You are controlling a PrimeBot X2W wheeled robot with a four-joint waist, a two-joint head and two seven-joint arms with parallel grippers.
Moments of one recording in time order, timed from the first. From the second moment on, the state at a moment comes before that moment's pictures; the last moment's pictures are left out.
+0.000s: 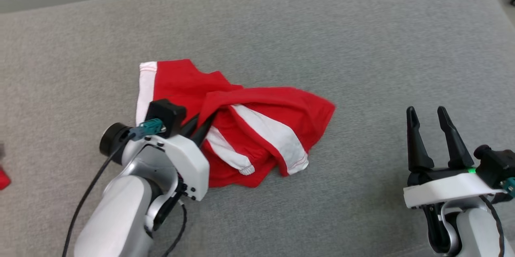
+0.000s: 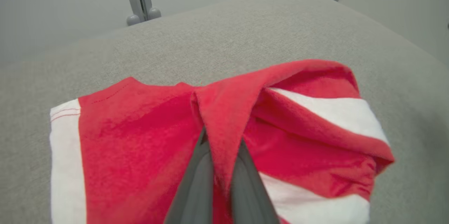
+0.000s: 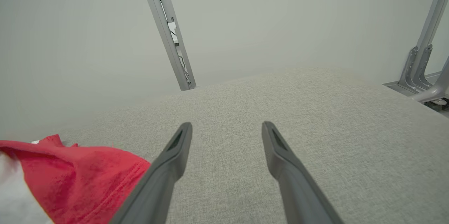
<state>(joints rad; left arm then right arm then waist) -0.39 0.17 -0.38 0.15 -0.34 -0.10 0.29 -0.21 -0.05 0.02 0.23 0.31 0.13 -0.26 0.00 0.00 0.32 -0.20</state>
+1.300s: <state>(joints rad) -0.13 0.21 -0.15 0.23 -0.36 0.10 -0.26 -0.14 -0.05 0.00 0.27 0.17 0.13 -0.26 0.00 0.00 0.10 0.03</state>
